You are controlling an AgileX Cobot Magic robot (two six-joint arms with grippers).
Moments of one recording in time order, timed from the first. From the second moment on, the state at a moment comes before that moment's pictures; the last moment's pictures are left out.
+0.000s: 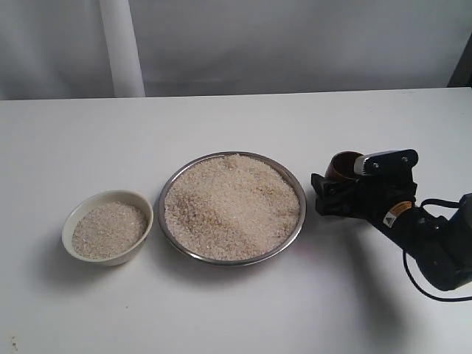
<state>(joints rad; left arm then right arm) 0.07 0.00 0.00 0.19 0.34 -0.34 0.19 2.21 -0.66 -0.19 -1.14 0.11</state>
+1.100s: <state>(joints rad) 0.07 0.00 0.00 0.19 0.34 -0.34 0.19 1.76 -0.66 -0.30 -0.66 0.04</state>
